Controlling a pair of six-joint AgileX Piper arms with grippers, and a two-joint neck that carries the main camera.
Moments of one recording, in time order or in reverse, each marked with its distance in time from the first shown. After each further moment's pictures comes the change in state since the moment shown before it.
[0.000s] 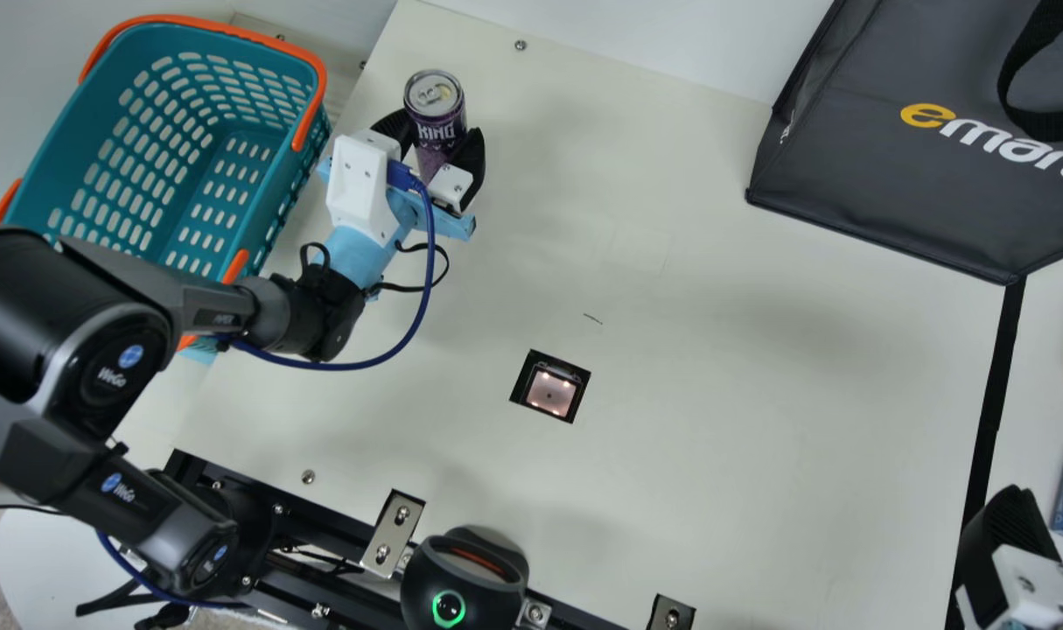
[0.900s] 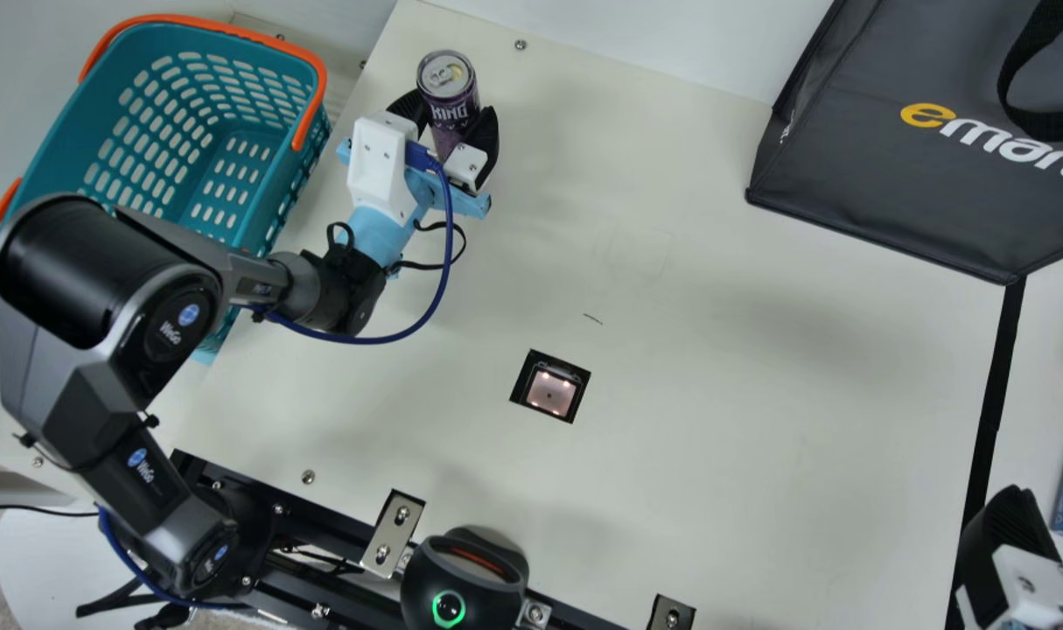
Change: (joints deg) left arm 0.5 6.1 -6.6 -0.2 -0.9 -0.5; right arm 0.0 0.0 0.0 0.0 0.0 0.0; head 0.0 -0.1
